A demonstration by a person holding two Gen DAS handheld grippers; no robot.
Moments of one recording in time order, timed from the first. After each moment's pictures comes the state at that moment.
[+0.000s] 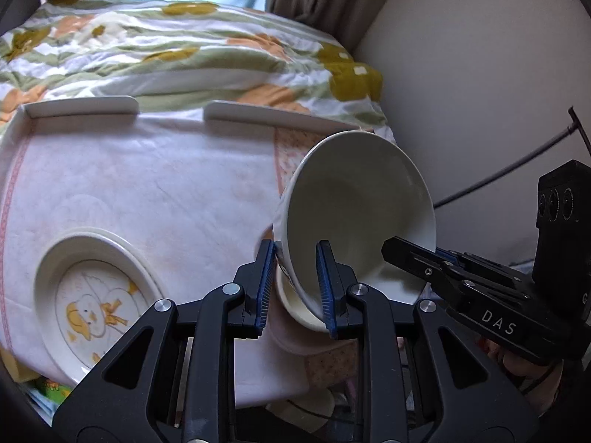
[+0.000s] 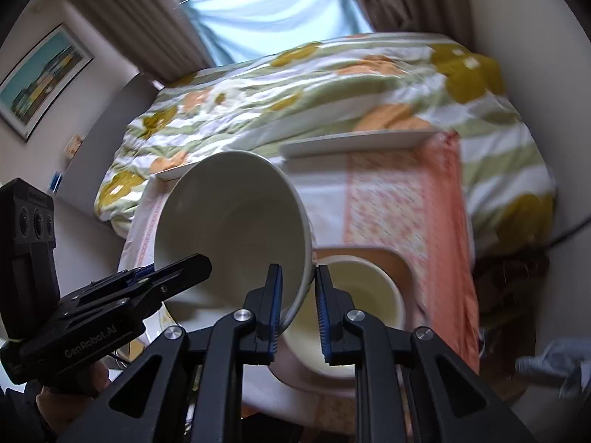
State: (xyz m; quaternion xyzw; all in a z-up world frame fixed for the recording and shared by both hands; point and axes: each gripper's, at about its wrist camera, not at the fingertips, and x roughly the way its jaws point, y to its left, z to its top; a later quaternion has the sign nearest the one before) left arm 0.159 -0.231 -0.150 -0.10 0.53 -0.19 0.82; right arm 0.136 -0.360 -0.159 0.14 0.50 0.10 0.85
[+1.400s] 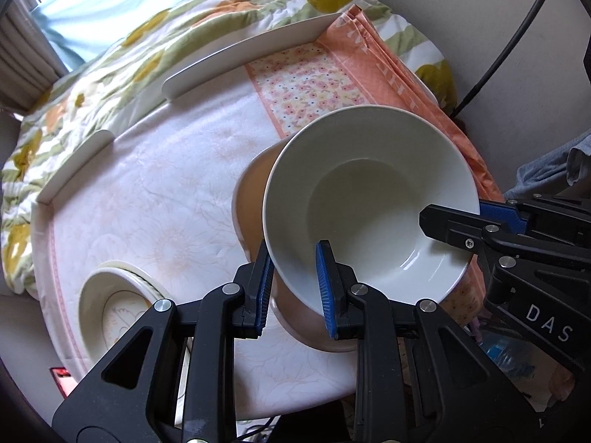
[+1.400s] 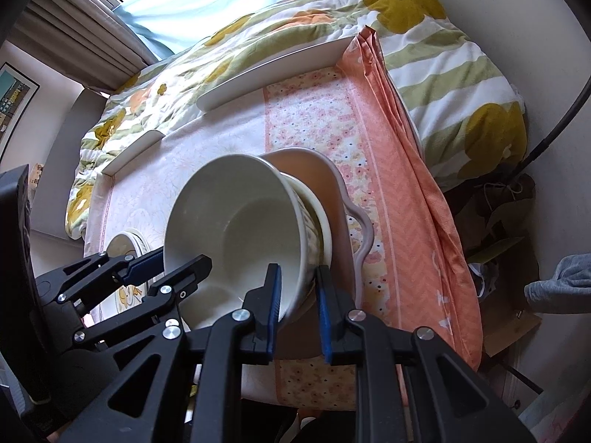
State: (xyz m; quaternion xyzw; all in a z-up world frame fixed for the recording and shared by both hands) left arm 0.164 -0.303 -0.218 0.18 0.56 -0.17 0.79; right arm 0.110 -0.399 -0.230 0.19 0.55 0.03 0.81
